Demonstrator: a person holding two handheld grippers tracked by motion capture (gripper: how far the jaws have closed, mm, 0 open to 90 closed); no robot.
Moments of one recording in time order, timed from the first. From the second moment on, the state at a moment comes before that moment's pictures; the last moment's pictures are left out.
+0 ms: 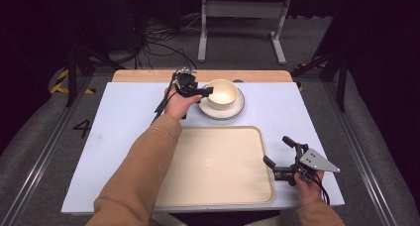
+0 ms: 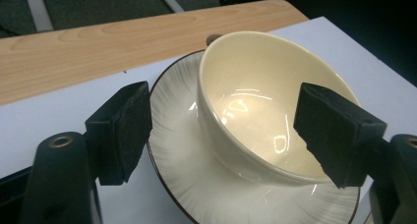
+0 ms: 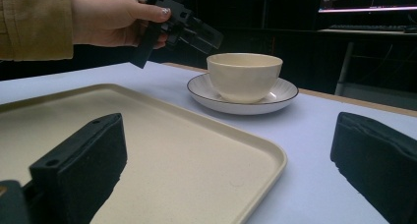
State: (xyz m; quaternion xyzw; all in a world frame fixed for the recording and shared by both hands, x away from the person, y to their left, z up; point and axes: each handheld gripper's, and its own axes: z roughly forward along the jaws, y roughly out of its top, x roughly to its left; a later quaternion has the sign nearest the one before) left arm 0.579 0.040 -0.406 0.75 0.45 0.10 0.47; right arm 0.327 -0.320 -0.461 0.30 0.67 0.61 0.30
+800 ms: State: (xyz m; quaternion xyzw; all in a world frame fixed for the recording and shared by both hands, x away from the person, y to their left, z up) left arm 0.601 0.019 -0.428 0.75 0.52 0.04 0.39; right arm 0.327 -0.317 -0.460 0.30 0.68 0.59 0.31
